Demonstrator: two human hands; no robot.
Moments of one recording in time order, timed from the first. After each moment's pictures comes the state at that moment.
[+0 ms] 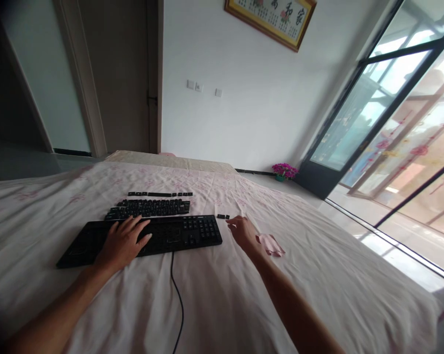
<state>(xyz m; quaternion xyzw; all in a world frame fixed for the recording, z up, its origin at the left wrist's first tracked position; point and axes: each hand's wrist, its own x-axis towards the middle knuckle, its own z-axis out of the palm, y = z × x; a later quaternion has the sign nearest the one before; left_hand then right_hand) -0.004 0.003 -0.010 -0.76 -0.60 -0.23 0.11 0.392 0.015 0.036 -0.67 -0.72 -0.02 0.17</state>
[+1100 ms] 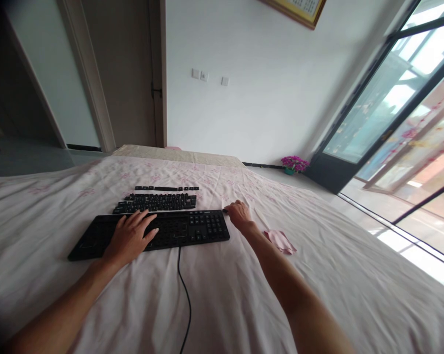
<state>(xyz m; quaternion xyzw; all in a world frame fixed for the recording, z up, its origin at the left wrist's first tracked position) -0.004 0.002 -0.006 -0.77 -0.59 -0.22 0.12 0.368 0.080 0.032 -0.62 -0.78 -0.09 0.02</state>
